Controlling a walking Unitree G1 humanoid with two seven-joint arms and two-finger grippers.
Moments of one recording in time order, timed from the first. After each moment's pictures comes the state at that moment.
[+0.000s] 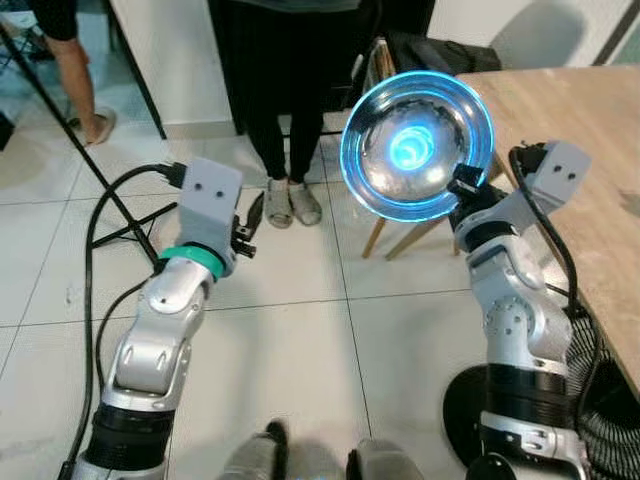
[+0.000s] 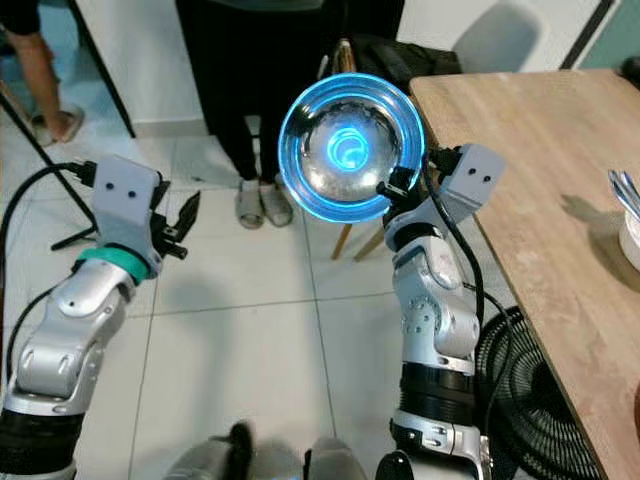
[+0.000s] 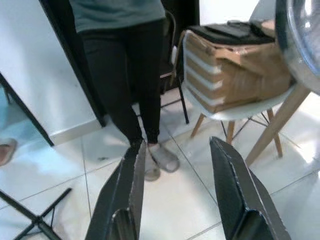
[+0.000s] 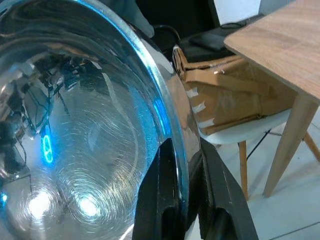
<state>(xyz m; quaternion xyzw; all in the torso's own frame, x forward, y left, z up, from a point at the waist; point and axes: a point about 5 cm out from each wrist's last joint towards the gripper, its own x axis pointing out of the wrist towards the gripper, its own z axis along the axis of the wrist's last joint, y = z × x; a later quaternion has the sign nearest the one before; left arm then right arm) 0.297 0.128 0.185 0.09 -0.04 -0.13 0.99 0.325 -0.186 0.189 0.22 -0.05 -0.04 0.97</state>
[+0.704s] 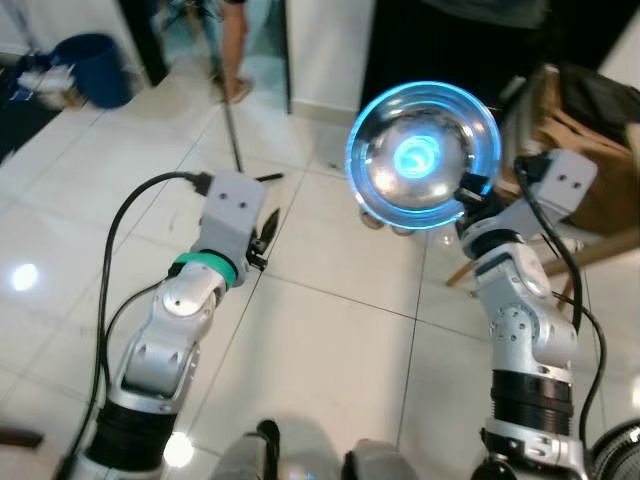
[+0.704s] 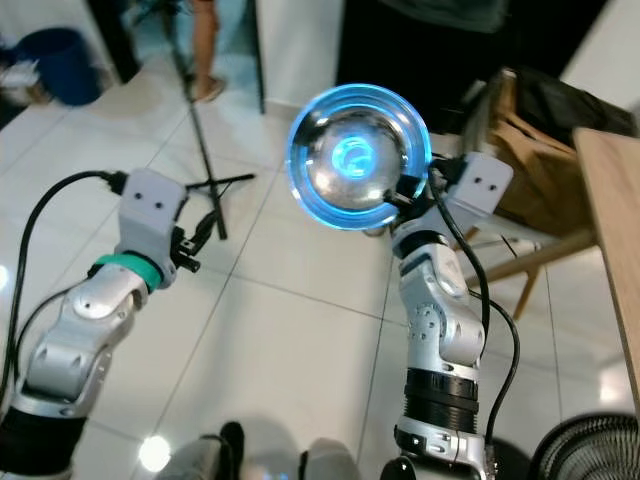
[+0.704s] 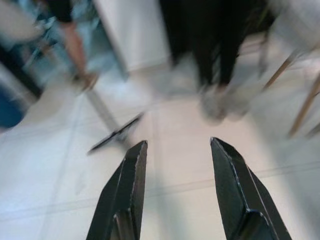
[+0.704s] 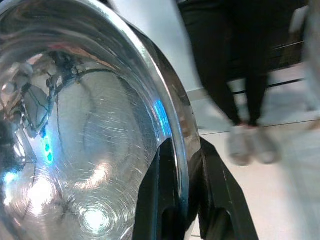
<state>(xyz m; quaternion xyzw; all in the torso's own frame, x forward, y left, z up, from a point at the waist) 0.293 0.133 0.162 0.16 0.04 -0.15 0.97 0.323 -0.175 0.180 0.22 -0.04 -0.02 0.97</state>
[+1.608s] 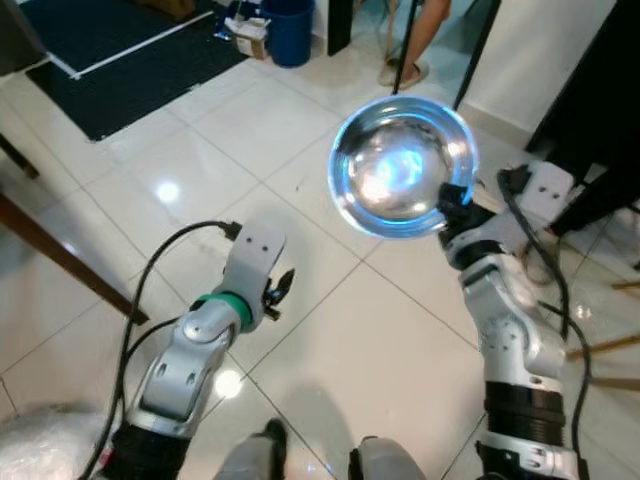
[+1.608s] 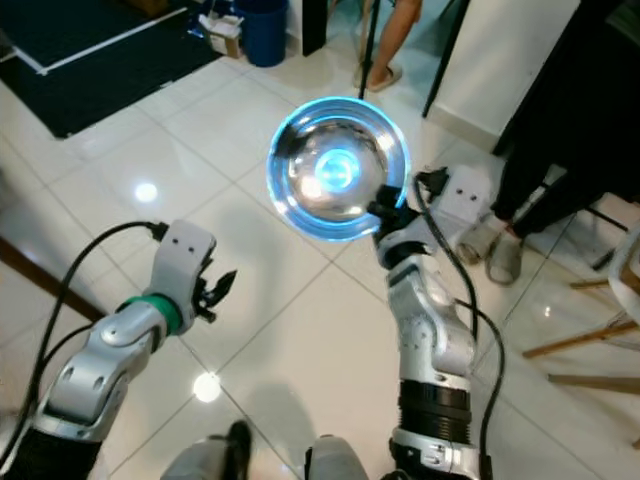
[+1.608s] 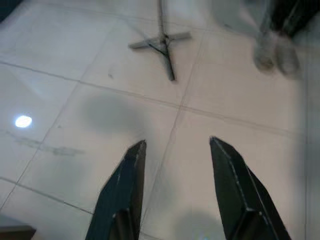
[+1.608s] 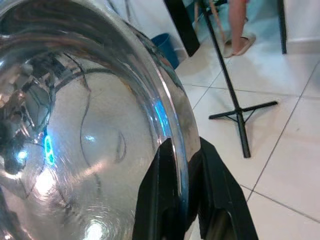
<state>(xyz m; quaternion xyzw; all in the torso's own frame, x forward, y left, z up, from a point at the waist) 0.284 0.107 0.128 0.10 0.13 -0.19 0.97 0.317 -0.179 0.171 0.23 -0.03 -0.02 0.97</state>
